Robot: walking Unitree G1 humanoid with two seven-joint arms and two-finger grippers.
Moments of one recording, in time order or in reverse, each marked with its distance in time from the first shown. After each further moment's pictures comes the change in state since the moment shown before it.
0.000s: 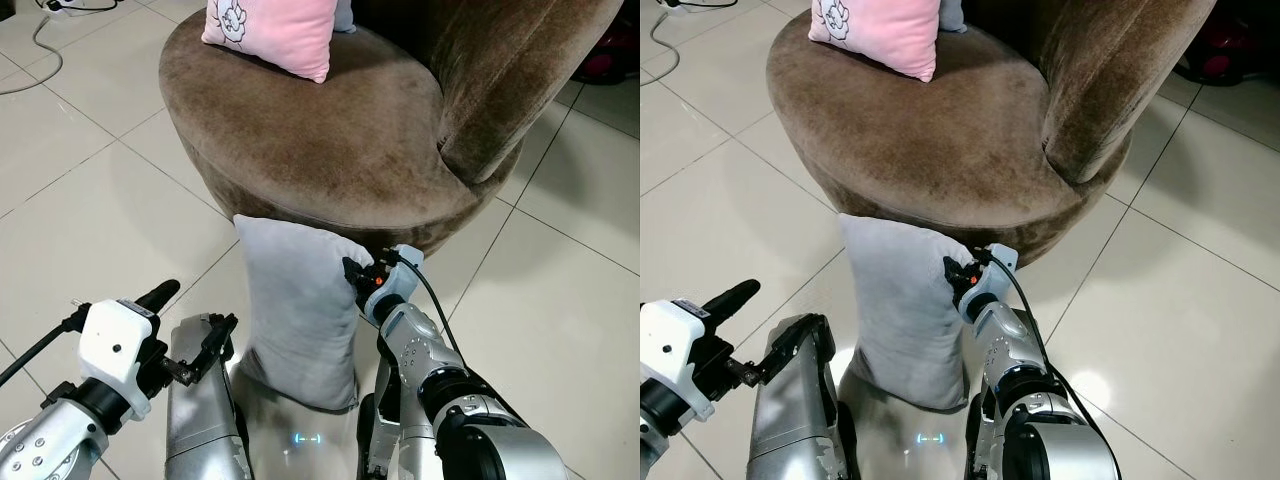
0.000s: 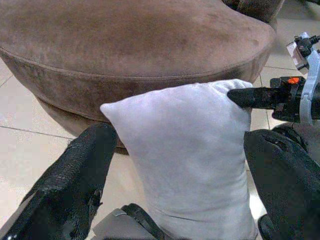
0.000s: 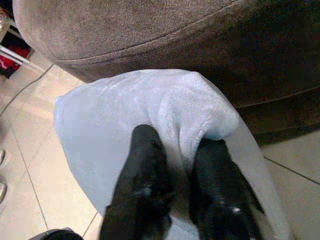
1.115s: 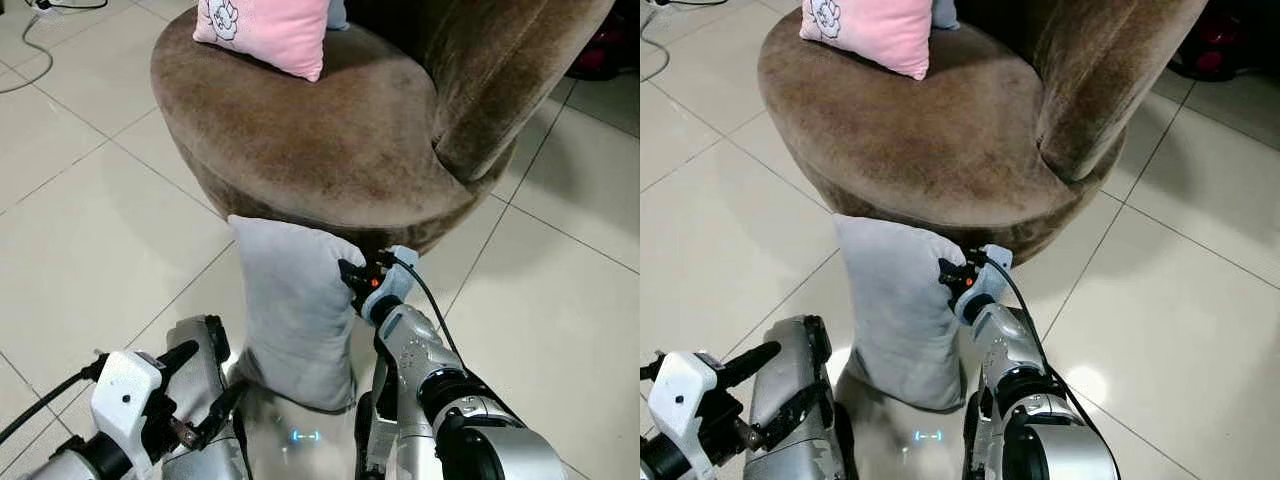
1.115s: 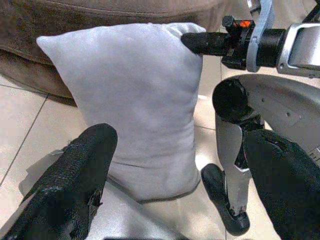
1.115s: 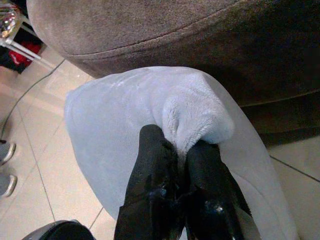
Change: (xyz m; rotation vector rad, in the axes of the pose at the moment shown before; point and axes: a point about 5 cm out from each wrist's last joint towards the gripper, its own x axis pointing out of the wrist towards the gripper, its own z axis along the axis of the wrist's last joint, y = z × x) left arm -0.026 -0.026 -0.030 -0.146 0.169 -0.127; right arm 0.000 0.005 -0.002 -0.011 0.015 0.068
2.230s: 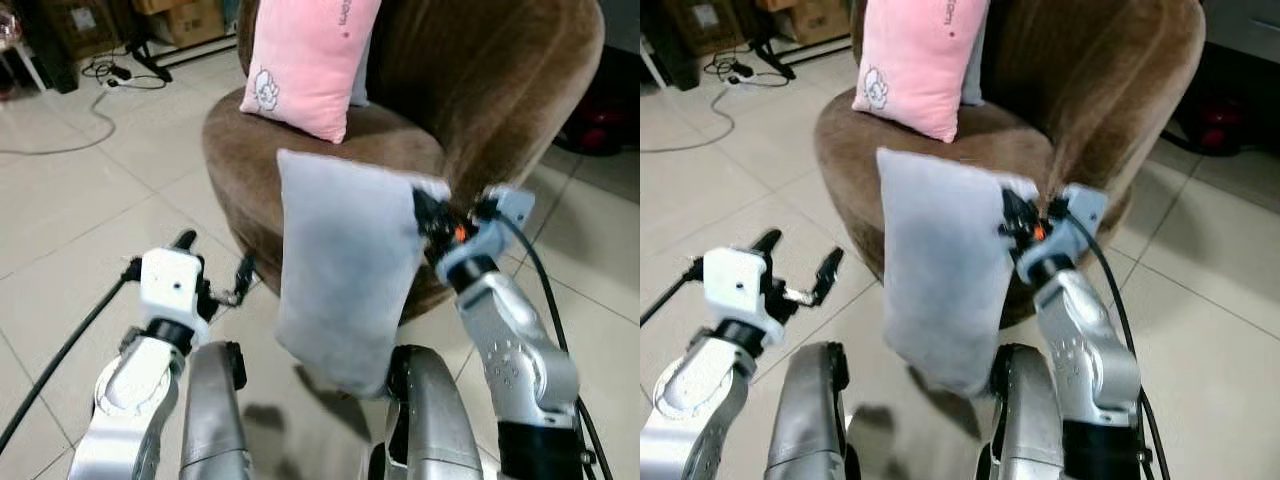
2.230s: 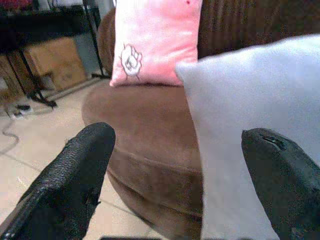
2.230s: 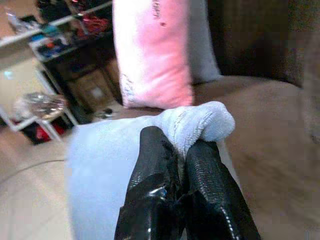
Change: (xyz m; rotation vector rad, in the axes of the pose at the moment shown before) left arm 0.089 0.029 0.060 0.128 -0.371 0.368; right arm -0.086 0.025 0.112 -0.244 -0.373 -0.048
